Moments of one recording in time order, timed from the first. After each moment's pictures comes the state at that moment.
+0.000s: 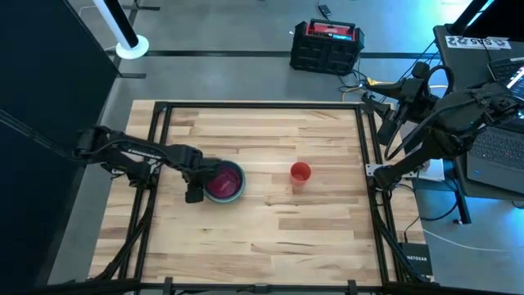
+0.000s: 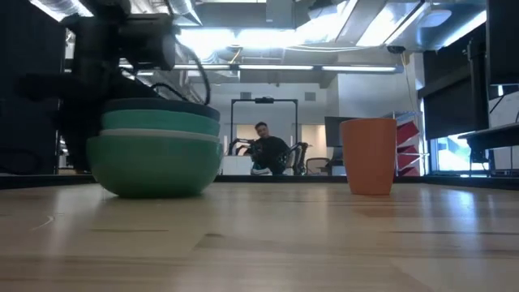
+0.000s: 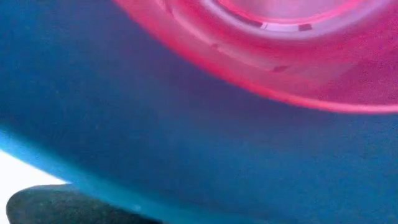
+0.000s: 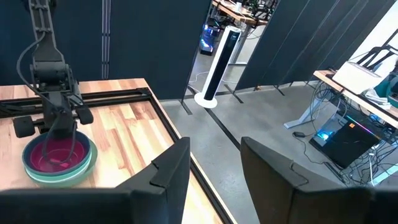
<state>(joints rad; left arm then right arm) 0.00 1.42 0.79 -0.89 0.02 -0.09 0.41 1.32 2.34 -1.57 0.93 0.19</state>
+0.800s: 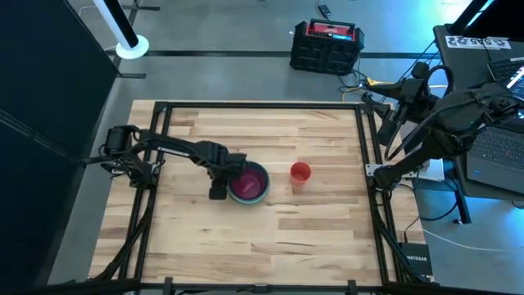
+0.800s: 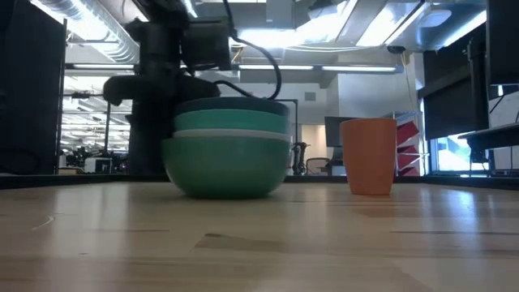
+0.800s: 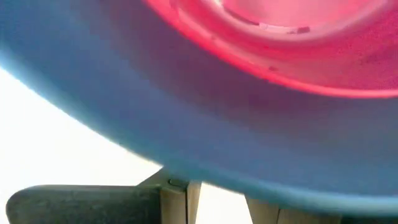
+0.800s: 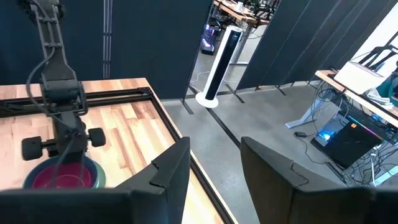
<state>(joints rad) 0.04 1.69 1.07 -0.84 0.02 0.05 0.41 1.32 2.34 -1.57 0.93 0.19</state>
